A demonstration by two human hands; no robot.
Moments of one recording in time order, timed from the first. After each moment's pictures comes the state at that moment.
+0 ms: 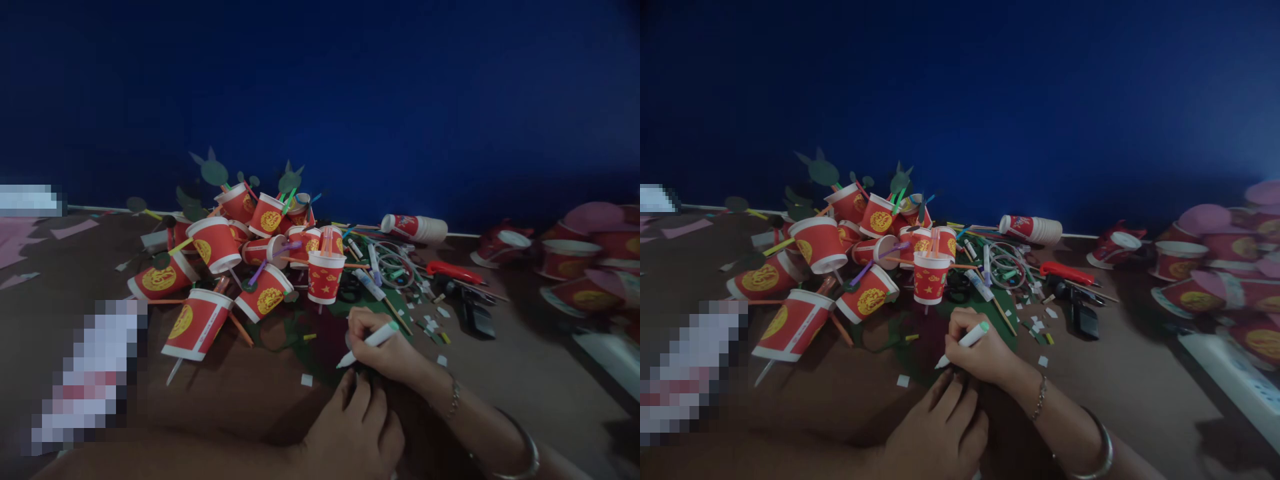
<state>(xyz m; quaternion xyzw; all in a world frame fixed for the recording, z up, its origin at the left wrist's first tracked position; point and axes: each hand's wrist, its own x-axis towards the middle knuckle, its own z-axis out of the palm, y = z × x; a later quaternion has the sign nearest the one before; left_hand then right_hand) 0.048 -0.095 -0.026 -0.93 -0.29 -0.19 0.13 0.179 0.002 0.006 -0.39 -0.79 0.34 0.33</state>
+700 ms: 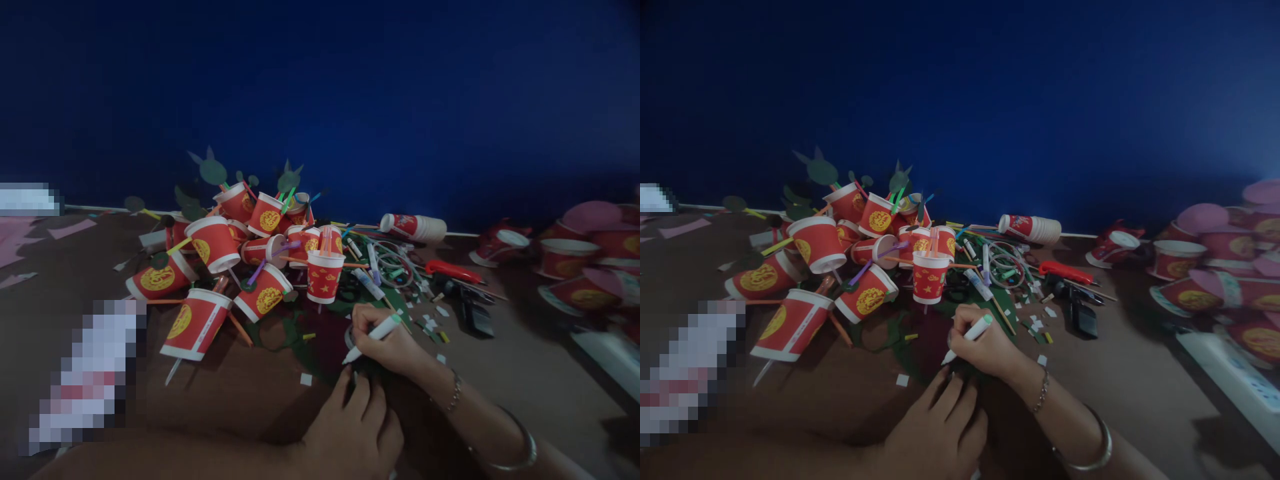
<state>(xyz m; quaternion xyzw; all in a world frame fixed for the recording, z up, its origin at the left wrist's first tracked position) 0.047 -0.093 -0.023 -0.93 -0.28 -0.19 0.13 0.186 0.006 0.007 -0.41 -0.77 0.35 0.33</state>
